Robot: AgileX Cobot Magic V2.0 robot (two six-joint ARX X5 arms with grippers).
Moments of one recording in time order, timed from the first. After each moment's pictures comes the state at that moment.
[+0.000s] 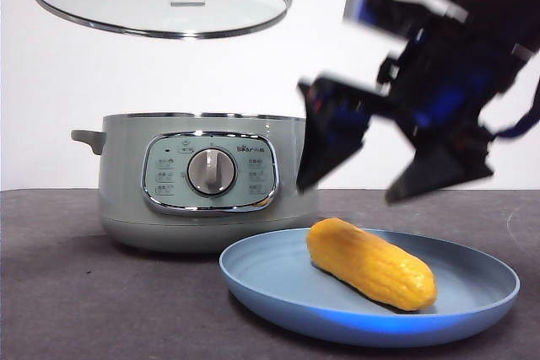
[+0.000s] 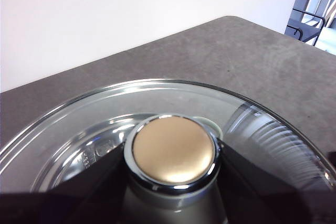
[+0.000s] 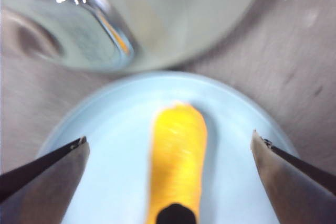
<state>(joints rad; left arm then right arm) -0.41 1.20 1.05 -0.13 0.26 0.05 0.71 1.29 0.63 -0.06 0.03 0.19</state>
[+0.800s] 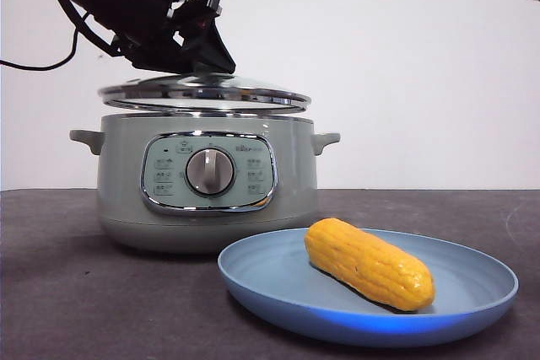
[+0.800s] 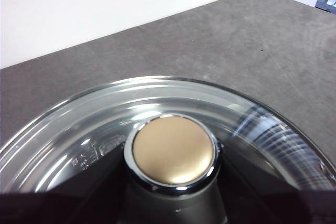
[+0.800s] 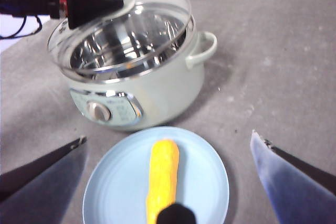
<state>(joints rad) -0.41 1.55 1.05 0.17 0.22 0.07 0.71 0.51 0.63 -0.51 0.13 0.21</state>
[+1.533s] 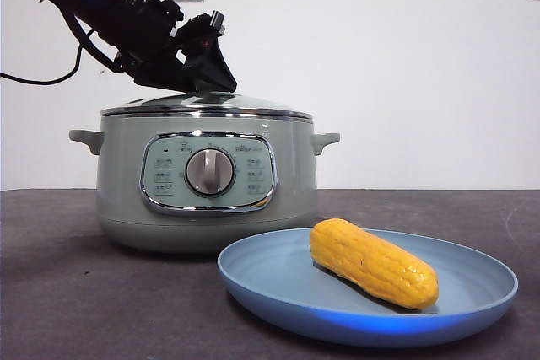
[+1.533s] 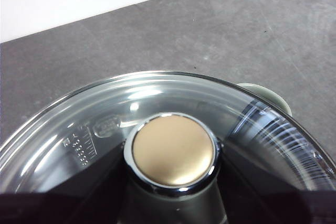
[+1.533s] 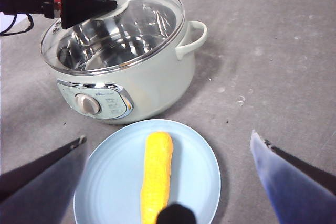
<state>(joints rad) -0.41 1.59 1.06 0.12 0.21 0.07 0.71 0.51 0.63 -0.54 0.16 0.22</state>
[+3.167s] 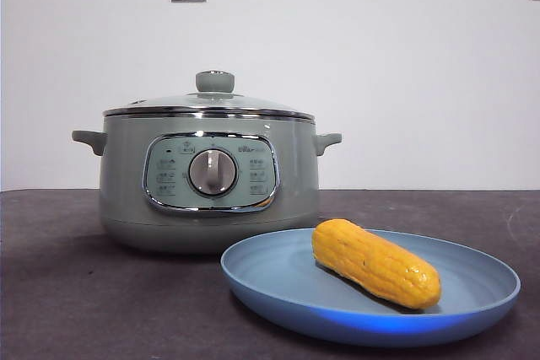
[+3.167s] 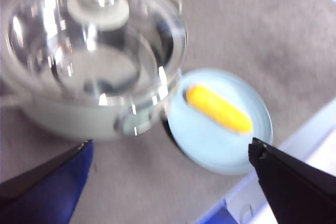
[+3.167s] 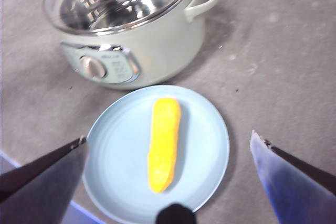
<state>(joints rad) -0.41 0.89 1.07 -0.87 0.32 -0.05 0.71 0.51 0.63 -0.64 0.09 0.22</state>
